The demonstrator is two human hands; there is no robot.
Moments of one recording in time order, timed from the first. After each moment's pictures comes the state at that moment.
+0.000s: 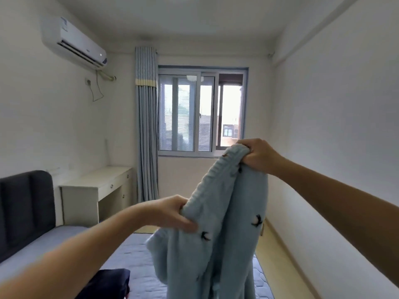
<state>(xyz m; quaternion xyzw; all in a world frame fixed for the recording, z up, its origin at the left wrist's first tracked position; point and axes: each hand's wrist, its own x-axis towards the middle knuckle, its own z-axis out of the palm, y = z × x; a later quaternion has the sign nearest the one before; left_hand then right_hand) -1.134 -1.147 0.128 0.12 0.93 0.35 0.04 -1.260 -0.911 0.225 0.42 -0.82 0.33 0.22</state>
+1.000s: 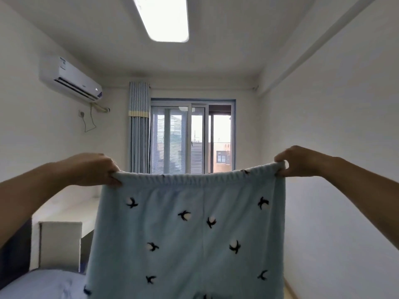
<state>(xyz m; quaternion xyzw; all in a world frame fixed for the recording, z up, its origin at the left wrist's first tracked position) -1.111 -1.258 0.283 -0.03 0.96 -0.20 -0.19 -1.327 -0.771 0.300 0.35 -0.89 -0.06 0.29</state>
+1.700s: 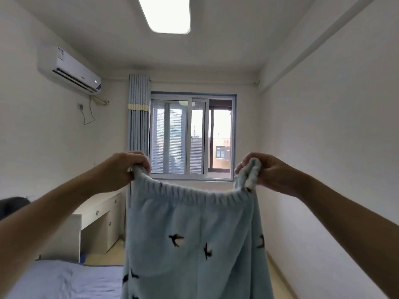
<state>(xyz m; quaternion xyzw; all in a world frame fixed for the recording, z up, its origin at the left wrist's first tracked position) -1.113 -1.200 0.250 0.17 0.92 0.07 -0.34 -1.273 -0.838 0.252 0.56 -0.63 0.53 -0.11</state>
